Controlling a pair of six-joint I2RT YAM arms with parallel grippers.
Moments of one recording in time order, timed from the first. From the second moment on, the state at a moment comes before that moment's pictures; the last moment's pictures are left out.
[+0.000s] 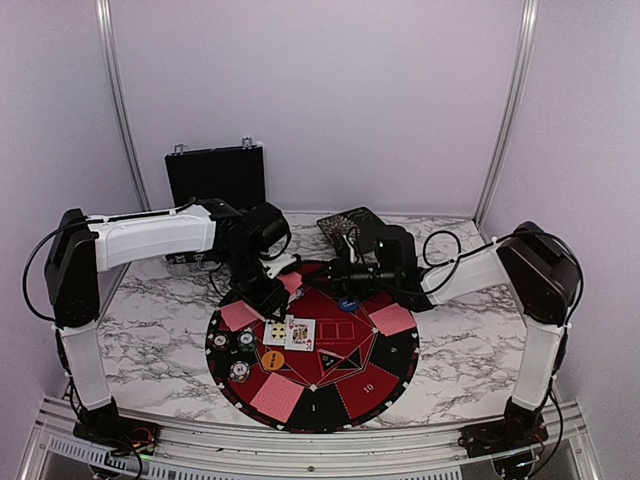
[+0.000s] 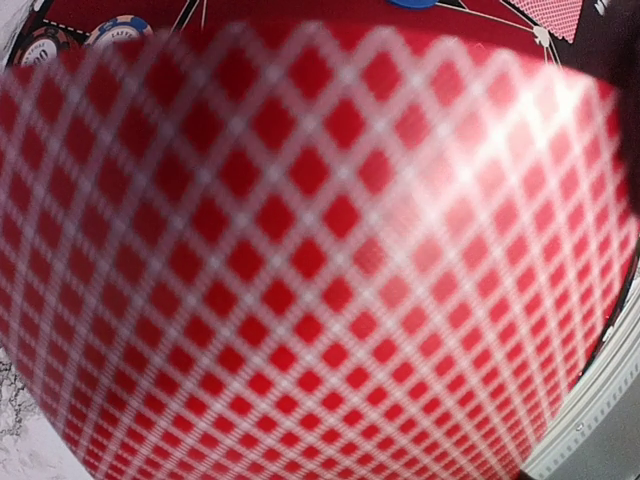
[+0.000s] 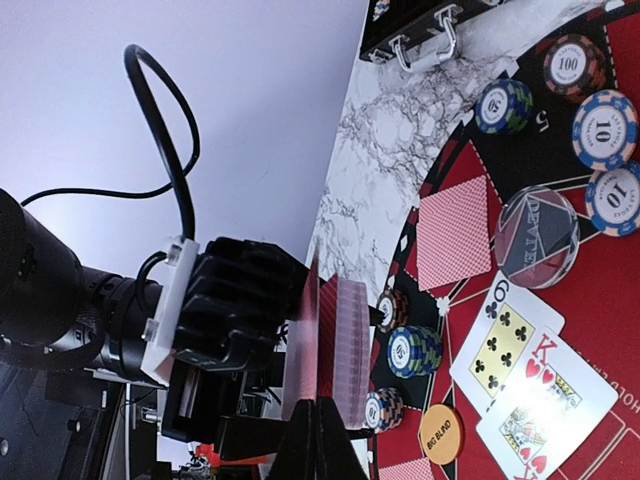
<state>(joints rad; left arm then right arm) -0.80 1.91 1.57 -1.00 0.14 -0.07 0.70 1.92 1.01 0.69 -0.74 1.15</state>
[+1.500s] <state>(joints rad) -0.74 1.90 1.54 -0.99 0.13 -0.06 0.55 1.69 0.86 0.60 -0.72 1.06</state>
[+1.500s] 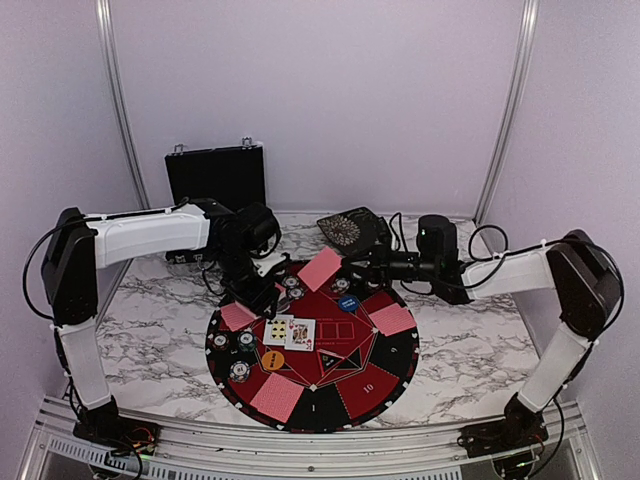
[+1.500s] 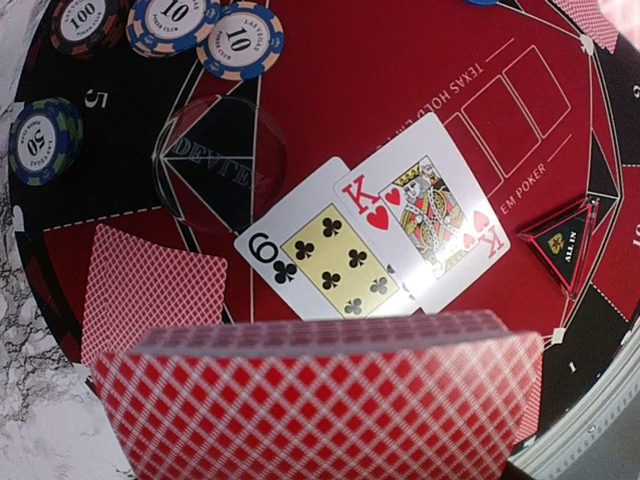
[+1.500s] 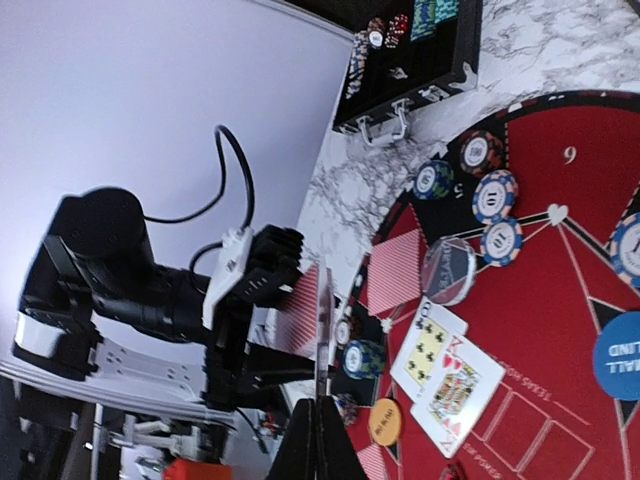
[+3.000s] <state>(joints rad) -0.69 1.85 1.47 -0.98 0.13 -0.06 1.07 1.69 0.89 0.14 0.34 -0.26</state>
